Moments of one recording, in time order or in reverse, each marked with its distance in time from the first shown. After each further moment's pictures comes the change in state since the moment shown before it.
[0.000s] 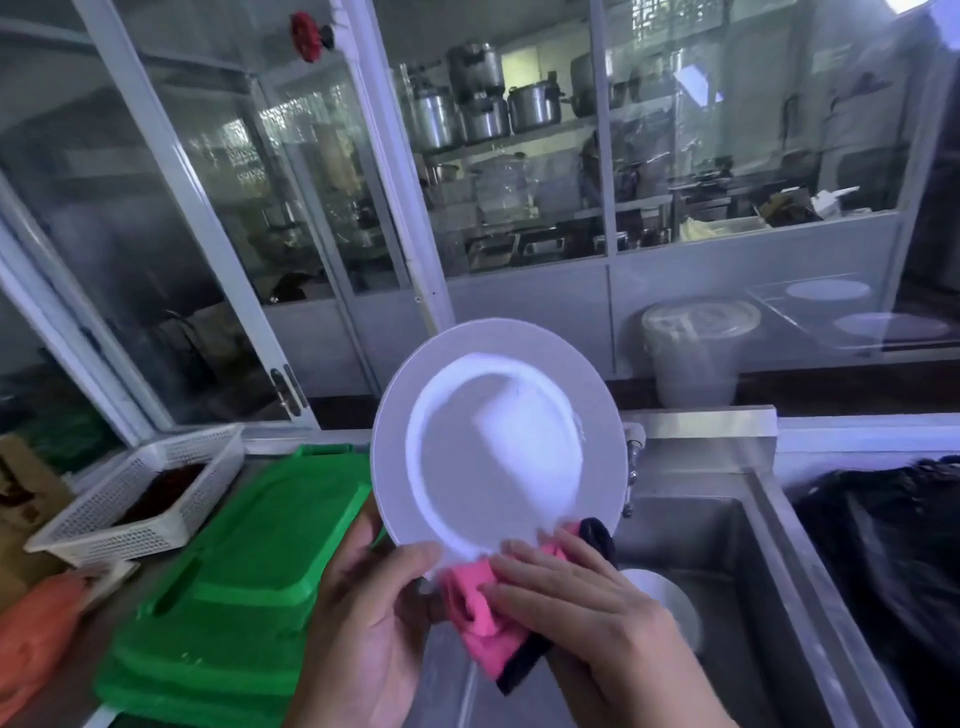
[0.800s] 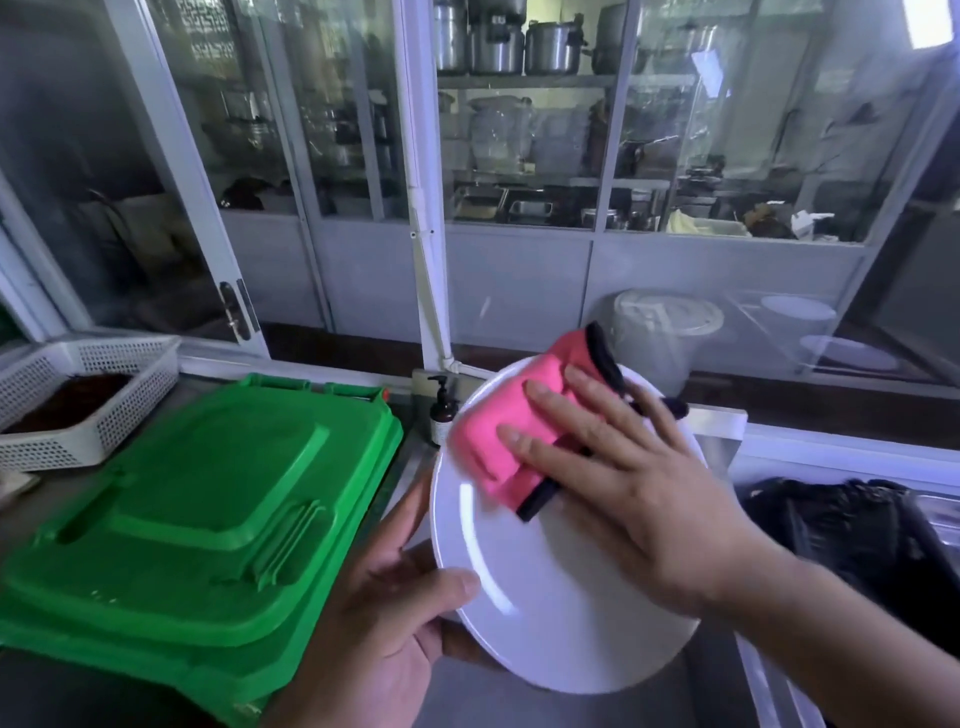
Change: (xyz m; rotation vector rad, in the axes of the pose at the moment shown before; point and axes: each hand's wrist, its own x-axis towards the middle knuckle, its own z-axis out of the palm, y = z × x) left_hand 0.010 -0.020 -0.032 -0.062 -0.186 -0.231; right_hand 0.072 0.056 -0.034 -0.454 -0.526 -0.087
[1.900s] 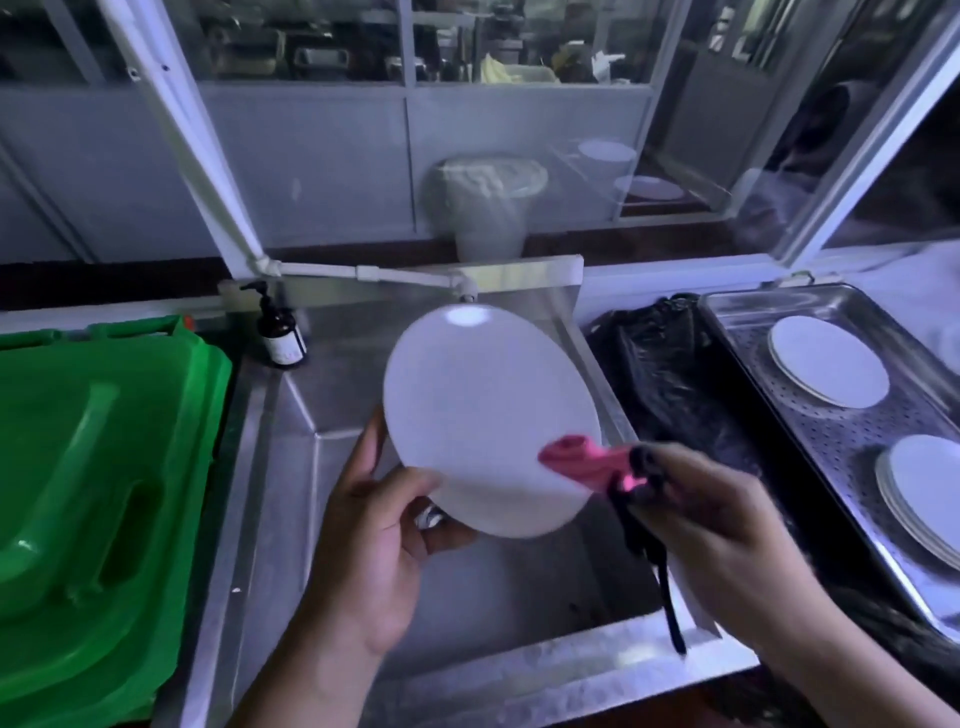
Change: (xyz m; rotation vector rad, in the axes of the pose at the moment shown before) left_hand 0.048 -0.082 0.001 -0.008 0.028 -0.268; right_hand -0.141 -0.067 0.003 0.700 0.307 1.135
